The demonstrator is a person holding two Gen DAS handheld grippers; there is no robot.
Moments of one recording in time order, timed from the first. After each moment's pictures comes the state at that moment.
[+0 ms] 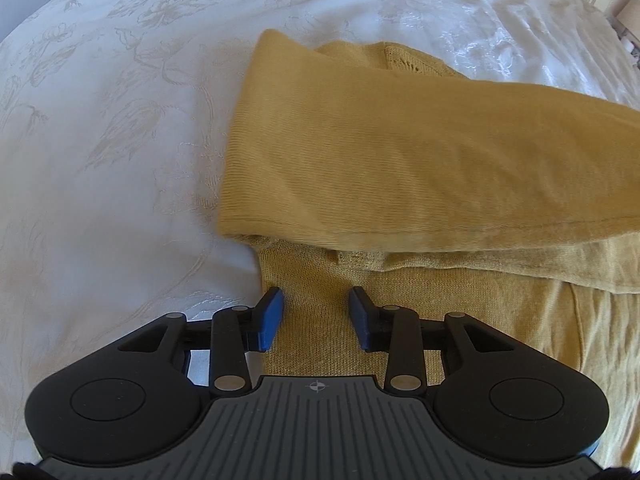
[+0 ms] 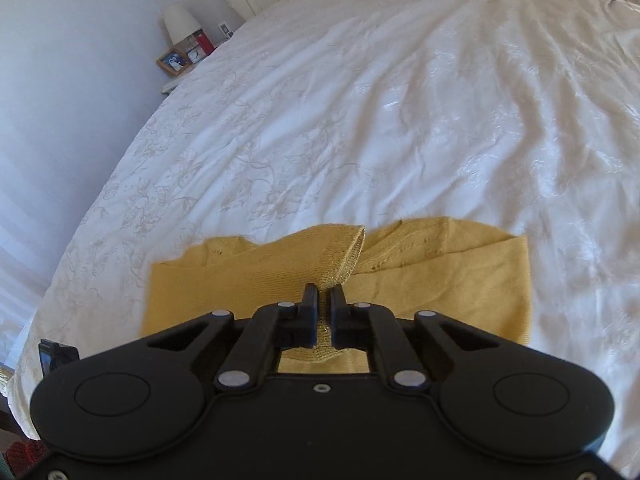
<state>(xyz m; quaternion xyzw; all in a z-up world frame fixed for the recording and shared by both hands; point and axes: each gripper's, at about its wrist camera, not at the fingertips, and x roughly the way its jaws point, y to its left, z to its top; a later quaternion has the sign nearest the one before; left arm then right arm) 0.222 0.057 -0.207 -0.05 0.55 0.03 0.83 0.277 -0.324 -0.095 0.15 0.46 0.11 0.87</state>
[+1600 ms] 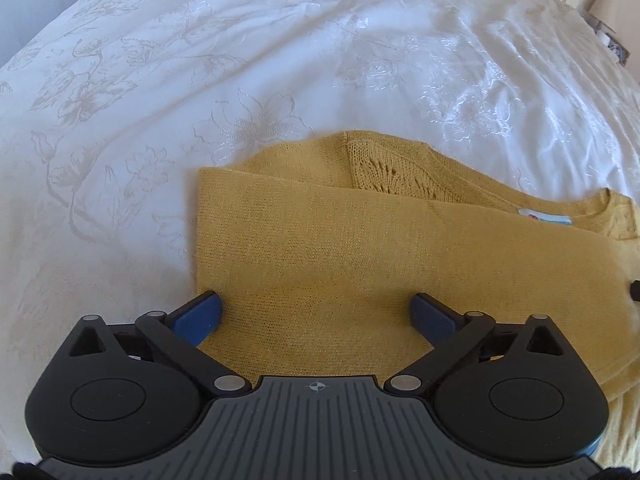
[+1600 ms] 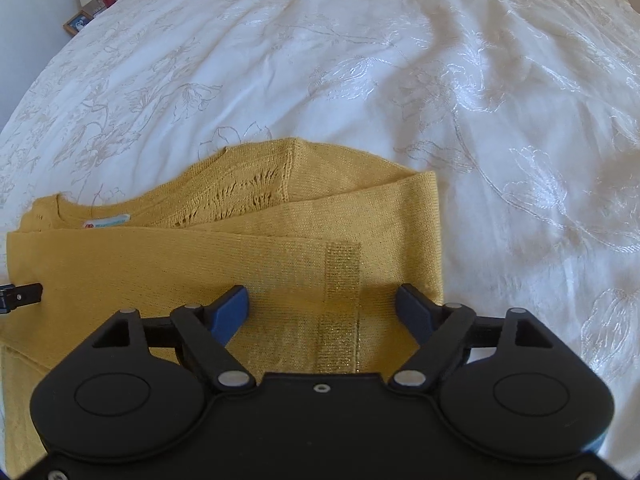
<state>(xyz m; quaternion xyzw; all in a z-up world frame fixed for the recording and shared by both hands) 0.309 0.038 -0.219 -0.01 0.51 -0.01 0.86 0.317 -0.335 -0.219 0.11 0.51 0.03 0.85</state>
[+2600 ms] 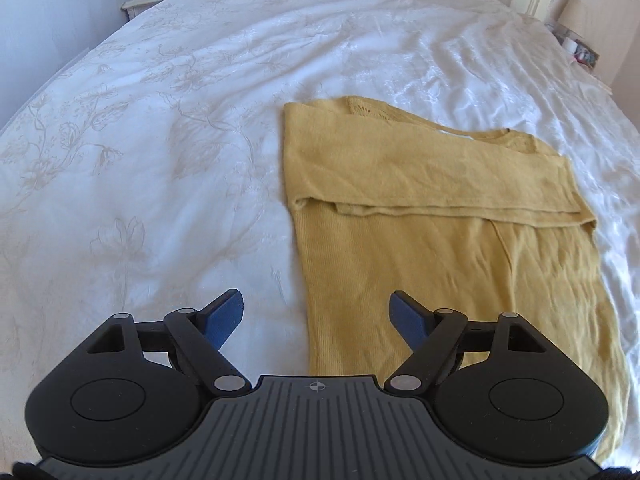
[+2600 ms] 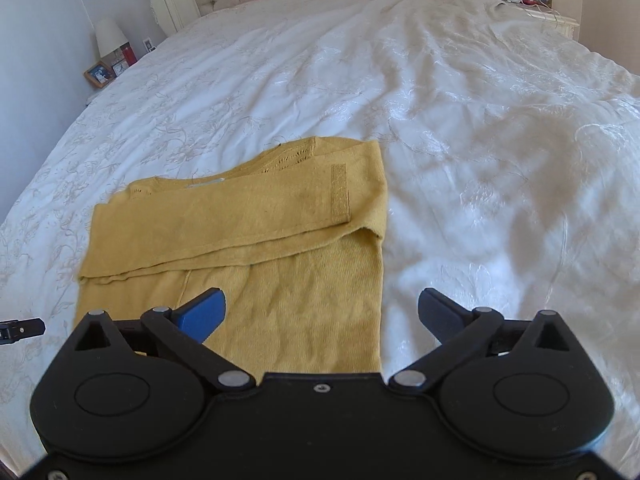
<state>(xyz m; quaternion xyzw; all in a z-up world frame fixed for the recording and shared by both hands) 0.115 0.063 -0.127 -0.01 0.49 -0.02 0.87 0.110 -0.323 -0.117 0.13 0.43 0.00 0.89</state>
